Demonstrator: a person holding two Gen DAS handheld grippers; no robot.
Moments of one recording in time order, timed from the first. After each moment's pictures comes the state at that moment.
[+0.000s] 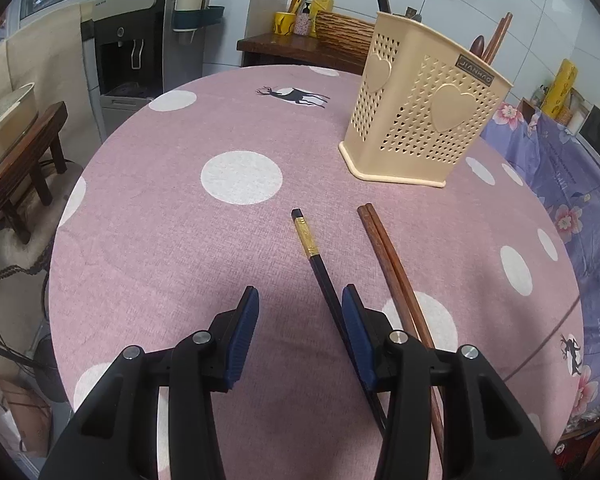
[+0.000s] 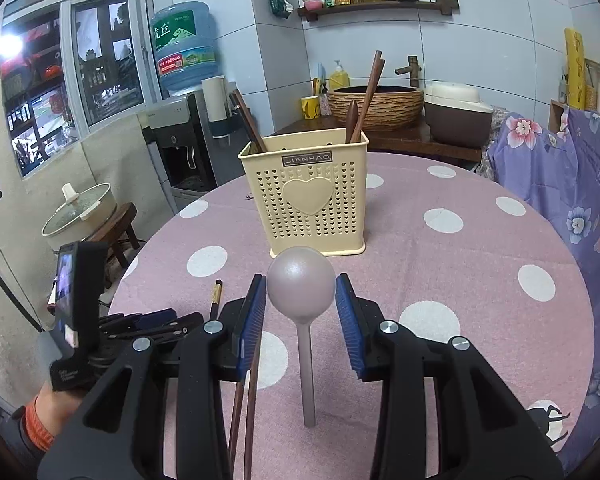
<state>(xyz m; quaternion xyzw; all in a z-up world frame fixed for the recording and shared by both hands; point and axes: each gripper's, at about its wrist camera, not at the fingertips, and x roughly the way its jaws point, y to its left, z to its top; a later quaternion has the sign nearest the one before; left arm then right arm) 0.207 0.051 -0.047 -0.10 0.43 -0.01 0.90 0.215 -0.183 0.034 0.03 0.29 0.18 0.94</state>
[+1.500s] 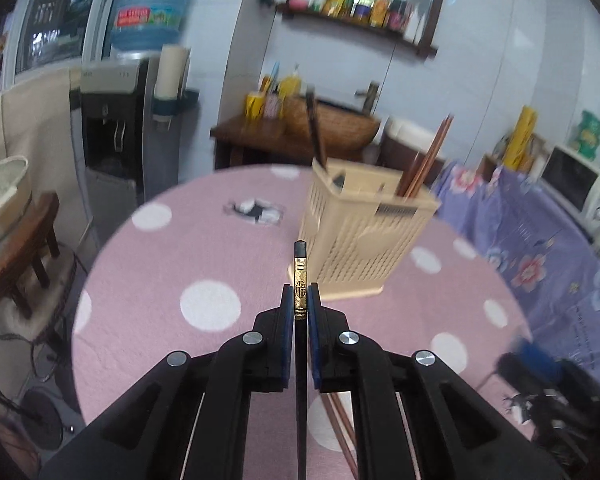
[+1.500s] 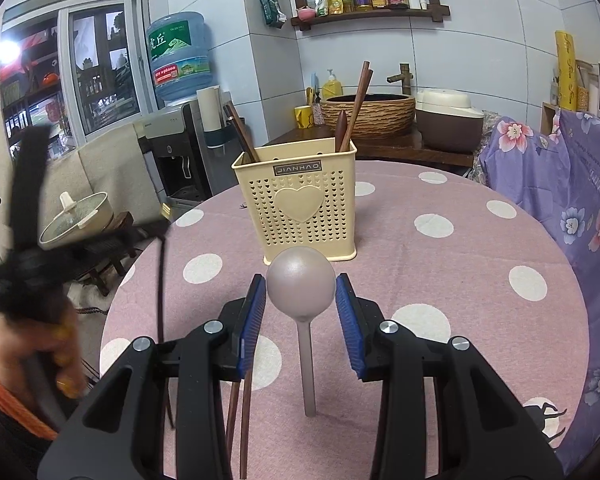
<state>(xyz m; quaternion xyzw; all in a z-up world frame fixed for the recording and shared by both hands) 0.192 0.041 0.062 -0.11 0.29 -0.04 0.95 0.208 -0.191 0.037 0.03 0.28 0.17 0.95</state>
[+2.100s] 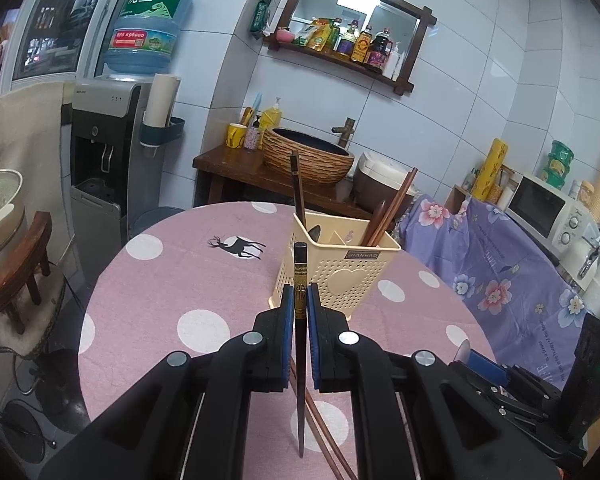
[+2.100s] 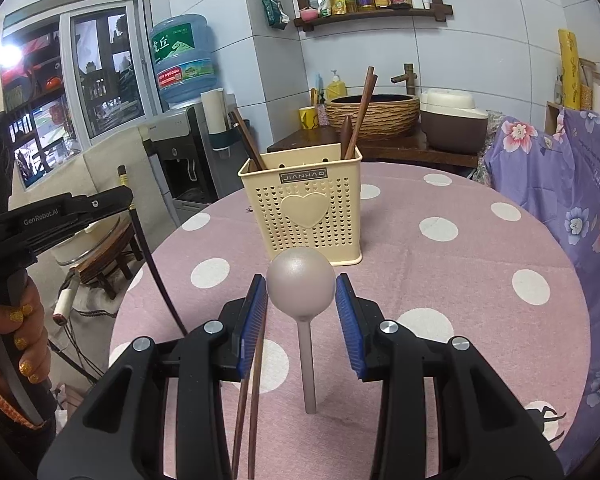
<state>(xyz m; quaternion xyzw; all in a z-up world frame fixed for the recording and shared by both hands) 0.173 0.058 0.091 -0.13 0.25 -0.09 0.96 0.212 -0.190 0.047 0.04 0.28 0.18 0.94</state>
